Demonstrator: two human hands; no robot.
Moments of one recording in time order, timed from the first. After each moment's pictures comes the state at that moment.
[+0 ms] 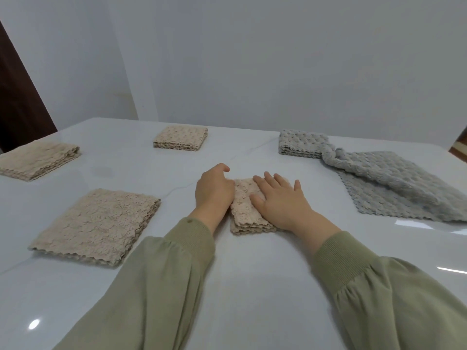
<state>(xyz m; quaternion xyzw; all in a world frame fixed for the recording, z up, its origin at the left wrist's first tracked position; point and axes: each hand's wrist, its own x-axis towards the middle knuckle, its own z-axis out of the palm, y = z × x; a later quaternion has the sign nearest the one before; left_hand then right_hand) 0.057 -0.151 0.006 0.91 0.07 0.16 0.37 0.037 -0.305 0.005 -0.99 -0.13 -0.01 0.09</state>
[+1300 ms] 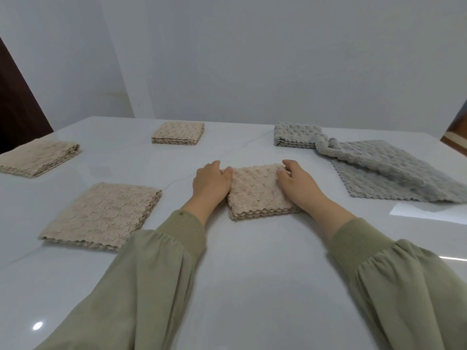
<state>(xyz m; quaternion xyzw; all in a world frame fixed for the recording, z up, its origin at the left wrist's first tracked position) 0.049 -0.146 0.007 0.94 0.04 0.08 0.33 0.031 -0.338 0.011 -0.92 -0.01 -0.06 0.40</state>
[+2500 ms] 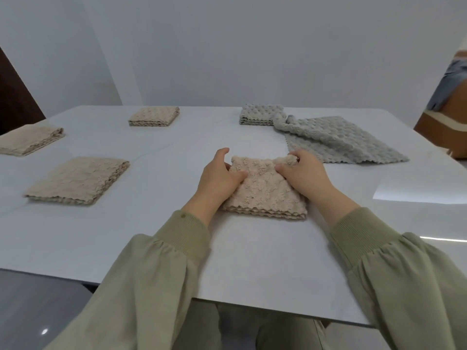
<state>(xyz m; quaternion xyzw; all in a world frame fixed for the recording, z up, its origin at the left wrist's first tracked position) -0.071 -0.265 0.019 0.88 0.00 0.06 0.48 -0.060 -0.447 0.017 -0.90 0.04 -0.12 0.41</state>
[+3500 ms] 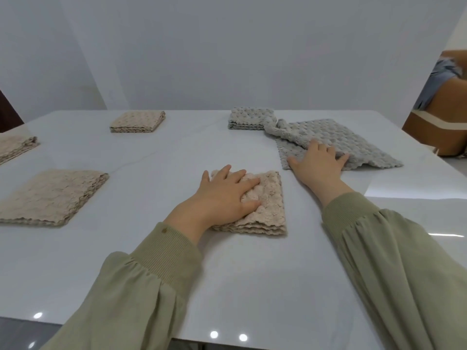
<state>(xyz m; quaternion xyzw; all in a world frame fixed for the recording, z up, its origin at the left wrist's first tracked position) -0.059 -0.276 0.019 0.97 -0.23 -0.05 0.02 0.016 -0.499 -0.003 -0.97 0.15 -0.14 0.09</state>
